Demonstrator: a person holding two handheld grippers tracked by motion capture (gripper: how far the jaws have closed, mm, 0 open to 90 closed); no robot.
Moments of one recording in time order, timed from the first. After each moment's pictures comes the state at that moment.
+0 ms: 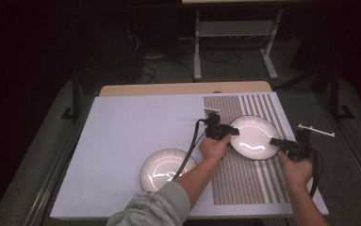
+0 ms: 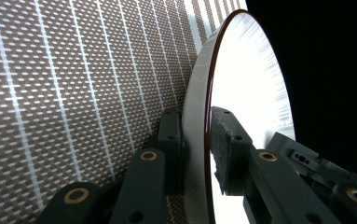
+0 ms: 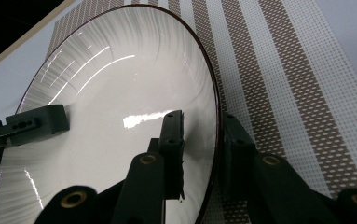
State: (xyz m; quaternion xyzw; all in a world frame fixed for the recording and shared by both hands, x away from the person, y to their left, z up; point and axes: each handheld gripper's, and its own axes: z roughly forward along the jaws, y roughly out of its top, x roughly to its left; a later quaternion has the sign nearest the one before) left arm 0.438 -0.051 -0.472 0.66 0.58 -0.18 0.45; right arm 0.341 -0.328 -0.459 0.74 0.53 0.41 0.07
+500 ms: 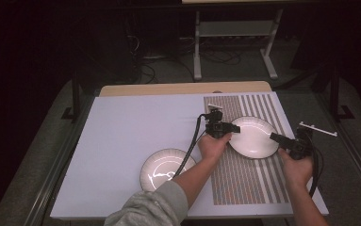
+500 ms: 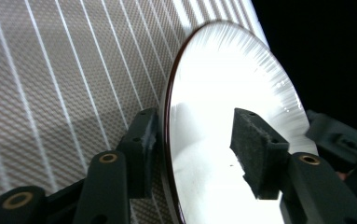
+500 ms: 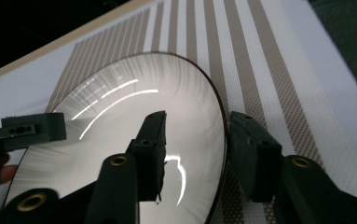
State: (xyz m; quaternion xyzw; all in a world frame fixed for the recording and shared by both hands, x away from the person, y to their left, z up) left arm 0.439 -0.050 -0.452 0.71 0.54 -0.10 0.44; right arm 0.337 -0.325 -0.447 0.70 0.55 0.44 0.15
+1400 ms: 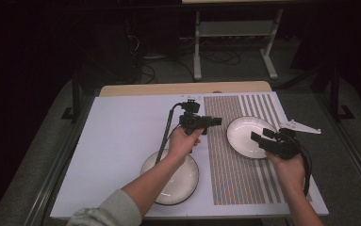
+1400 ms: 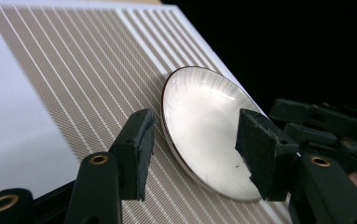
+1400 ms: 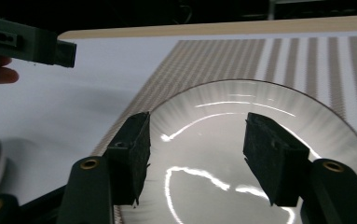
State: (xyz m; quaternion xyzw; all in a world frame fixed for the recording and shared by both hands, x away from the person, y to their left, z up) left arm 0.407 0.039 -0.382 0.74 0.43 -0.04 0.51; right arm 0.319 -0.266 -0.413 0.53 0.67 0.48 0.19
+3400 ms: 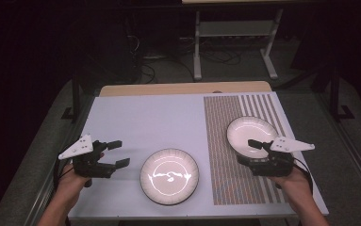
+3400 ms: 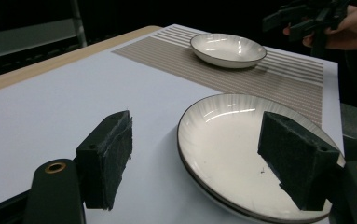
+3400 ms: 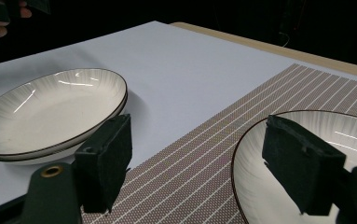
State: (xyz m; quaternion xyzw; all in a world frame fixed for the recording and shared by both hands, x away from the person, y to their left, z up) left arm 0.277 0.308 -0.387 0.78 0.24 0.13 0.56; right arm 0.275 -0.242 -0.412 0.31 0.76 0.55 0.16
